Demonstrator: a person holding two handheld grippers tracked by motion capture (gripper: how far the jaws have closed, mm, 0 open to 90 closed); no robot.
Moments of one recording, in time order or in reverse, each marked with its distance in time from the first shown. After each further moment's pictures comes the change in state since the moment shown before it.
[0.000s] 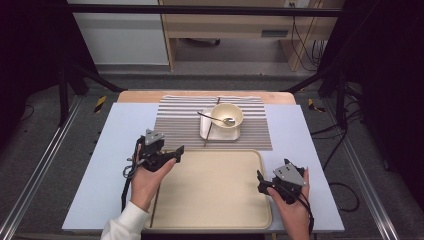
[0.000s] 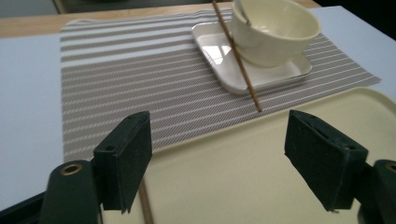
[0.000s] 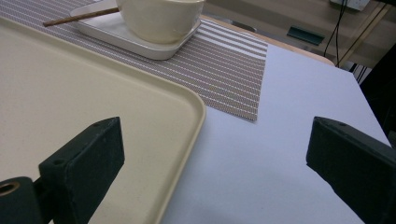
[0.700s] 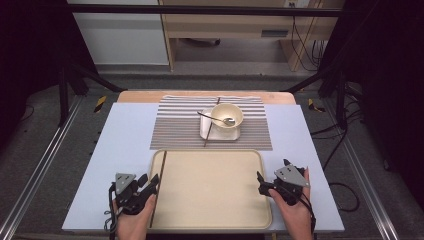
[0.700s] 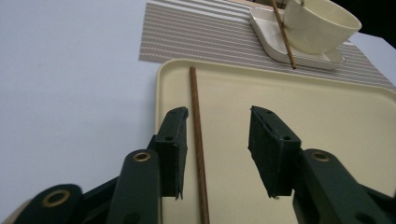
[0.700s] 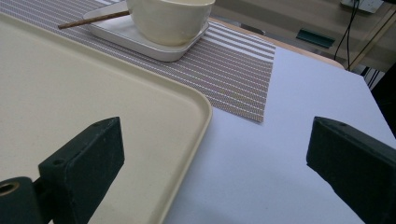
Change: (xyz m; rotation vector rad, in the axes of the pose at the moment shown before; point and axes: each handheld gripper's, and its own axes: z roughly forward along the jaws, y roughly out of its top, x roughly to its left) left arm -0.004 -0.092 -0.073 -0.052 0.161 -0.255; right arm -0.002 -0.001 -0.003 -0.012 0.040 -0.002
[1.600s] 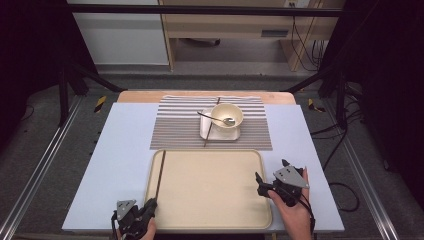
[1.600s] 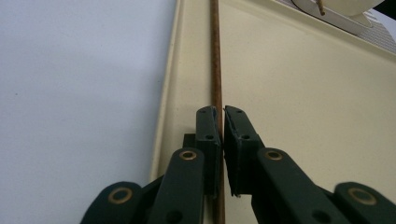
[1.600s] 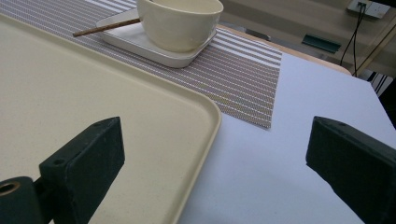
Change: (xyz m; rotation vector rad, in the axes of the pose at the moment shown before) left arm -0.002 -0.074 -0.018 0.046 0.055 -0.190; right arm 0.004 0.002 -0.004 -0.020 0.022 0.000
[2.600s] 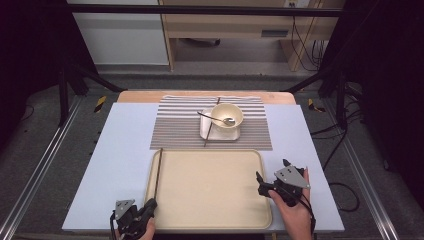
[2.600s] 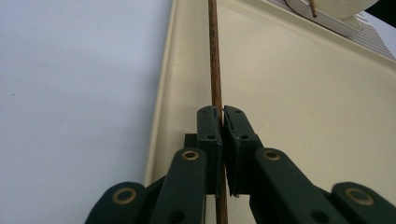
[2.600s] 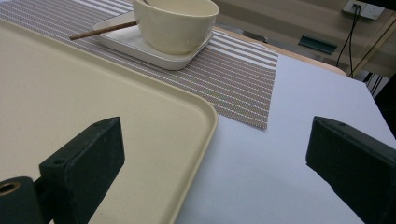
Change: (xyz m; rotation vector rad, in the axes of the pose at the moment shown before) left arm 0.000 0.003 -0.004 0.018 -0.025 -0.013; right arm -0.001 0.000 -0.001 -0.009 -0.012 0.002
